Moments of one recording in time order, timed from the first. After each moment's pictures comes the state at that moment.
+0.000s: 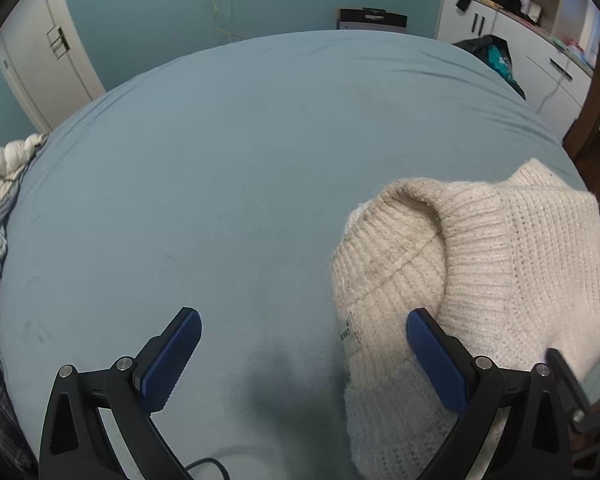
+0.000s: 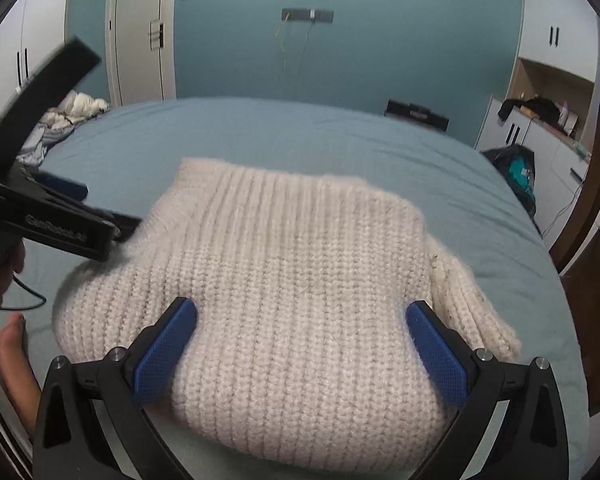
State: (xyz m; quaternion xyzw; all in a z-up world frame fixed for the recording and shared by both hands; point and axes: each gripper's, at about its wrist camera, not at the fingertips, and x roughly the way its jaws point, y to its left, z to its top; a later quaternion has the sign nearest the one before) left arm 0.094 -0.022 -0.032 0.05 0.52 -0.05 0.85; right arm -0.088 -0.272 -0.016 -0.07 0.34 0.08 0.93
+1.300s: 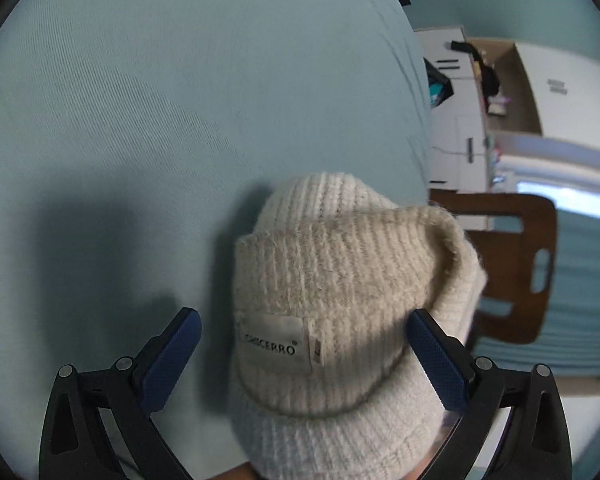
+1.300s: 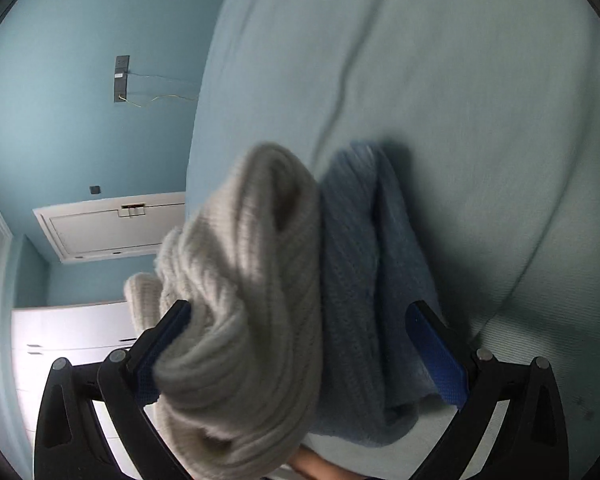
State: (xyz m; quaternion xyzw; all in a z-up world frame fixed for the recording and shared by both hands) left arm 0.159 0.028 -0.149 -0.38 0.65 -0.27 0.60; right arm -0.021 -0.411 -0.144 0.57 0.49 0.14 0.64
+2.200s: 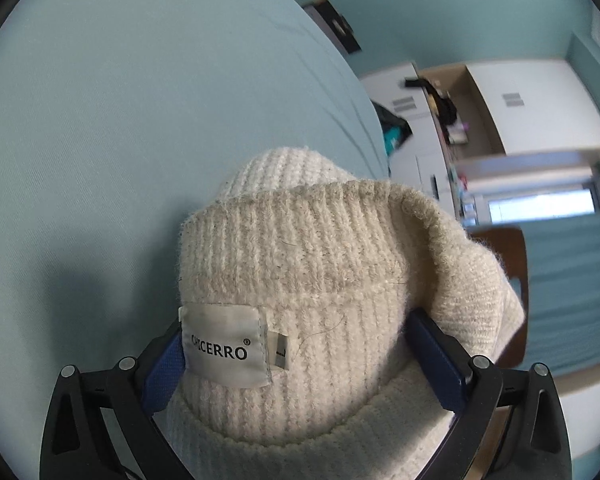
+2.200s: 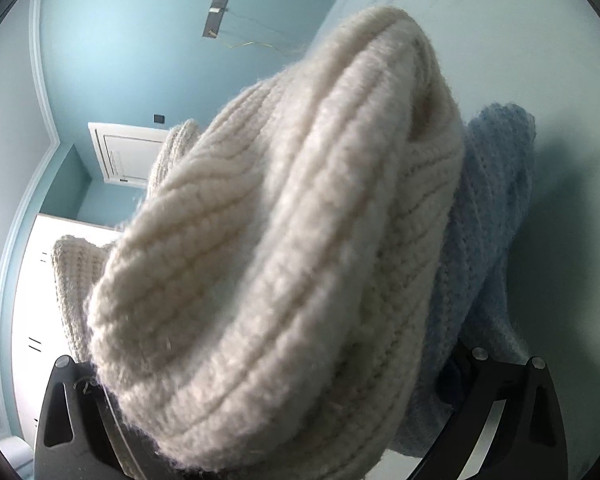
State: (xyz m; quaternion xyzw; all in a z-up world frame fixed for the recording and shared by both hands) left arm 0.215 0.085 -0.089 -0.38 0.56 -0.28 0.68; right arm 0.089 -0.261 -0.072 0.46 0.44 0.29 0.71
